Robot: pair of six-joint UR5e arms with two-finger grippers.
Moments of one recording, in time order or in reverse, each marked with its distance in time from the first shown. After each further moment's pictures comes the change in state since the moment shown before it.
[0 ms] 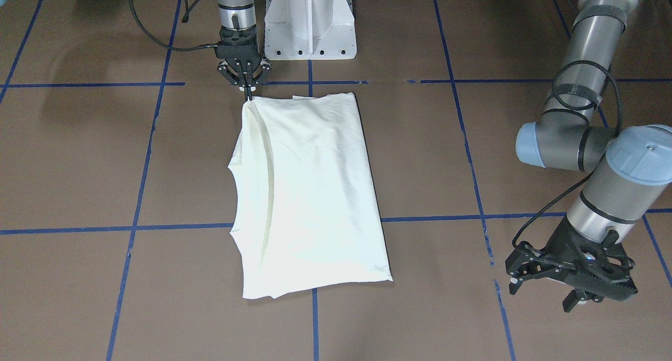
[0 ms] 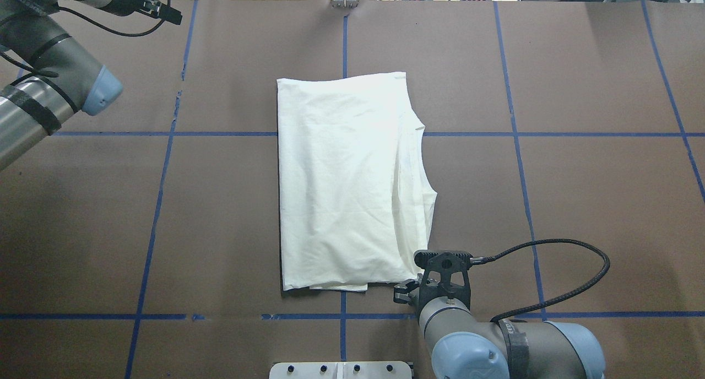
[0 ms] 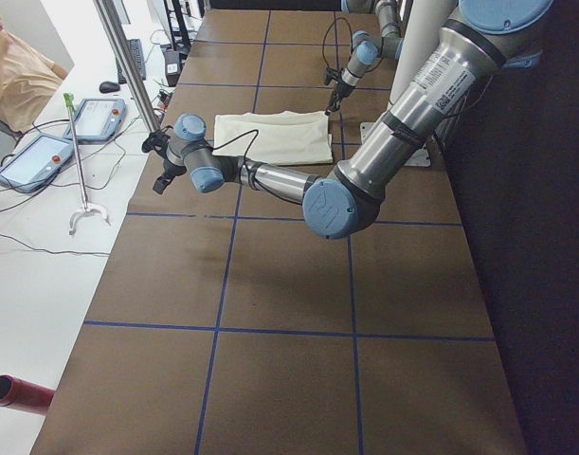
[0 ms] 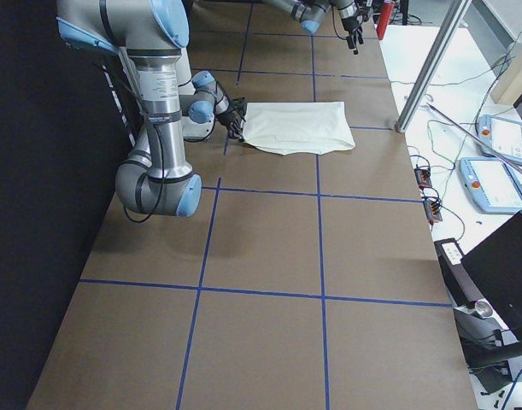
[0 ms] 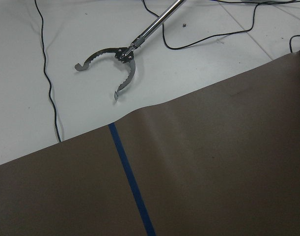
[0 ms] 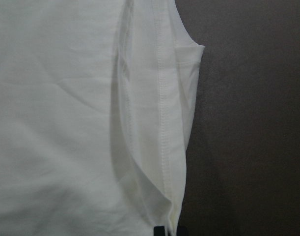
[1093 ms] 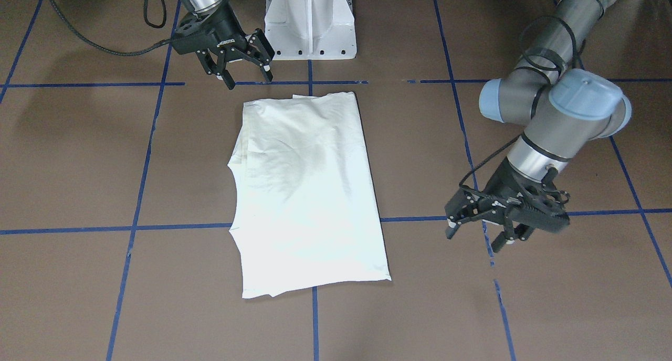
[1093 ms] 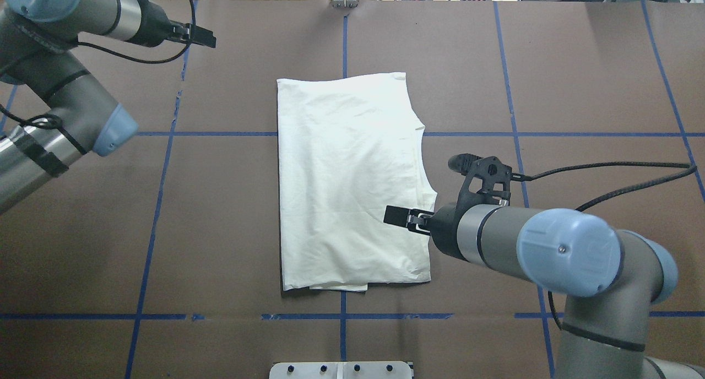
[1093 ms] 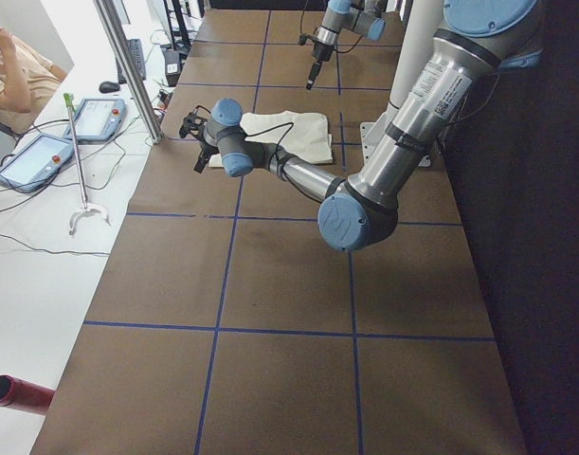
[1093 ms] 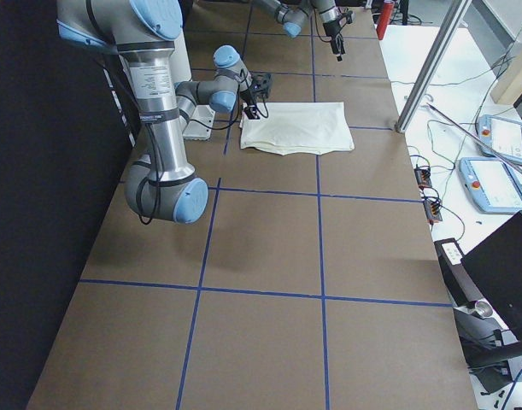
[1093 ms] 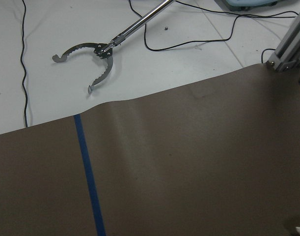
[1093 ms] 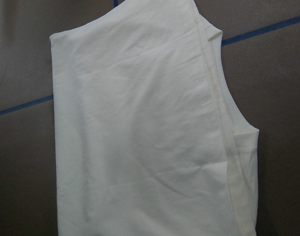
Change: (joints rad) left arm 0.157 0.135 -0.366 0.065 0.000 -0.388; right arm 0.348 -0.020 0.146 0.243 0.438 -0.079
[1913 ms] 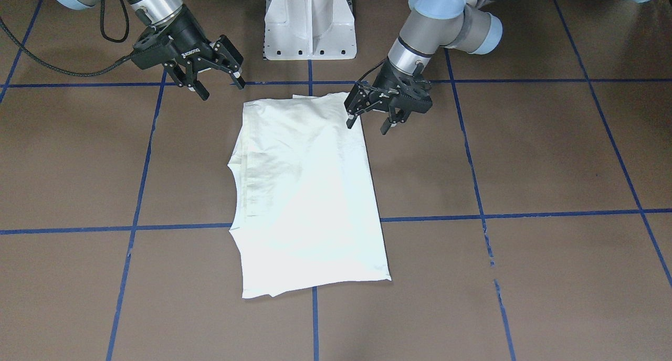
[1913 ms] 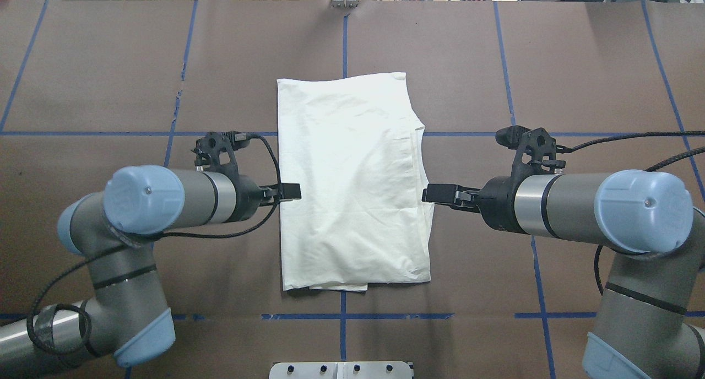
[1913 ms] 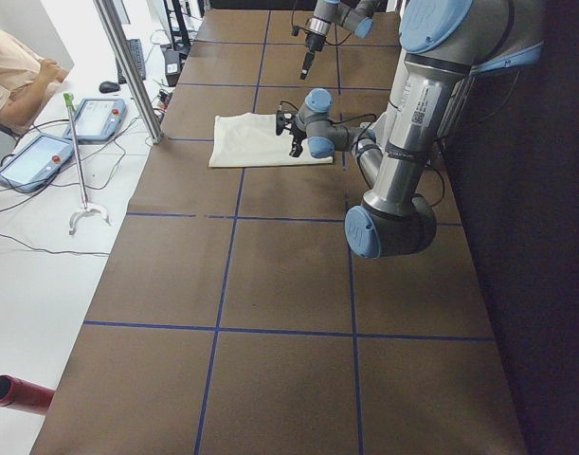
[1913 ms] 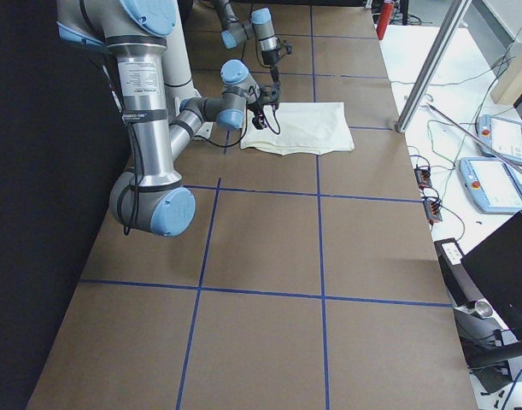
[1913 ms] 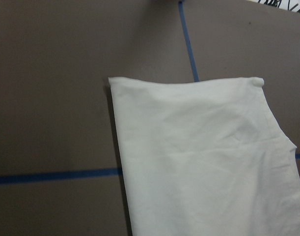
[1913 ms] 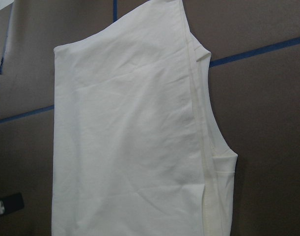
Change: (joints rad) left arm 0.514 0.150 -0.363 0.180 0.320 -0.569; right arm 0.083 -0.129 -0.025 0.232 0.094 -0.045
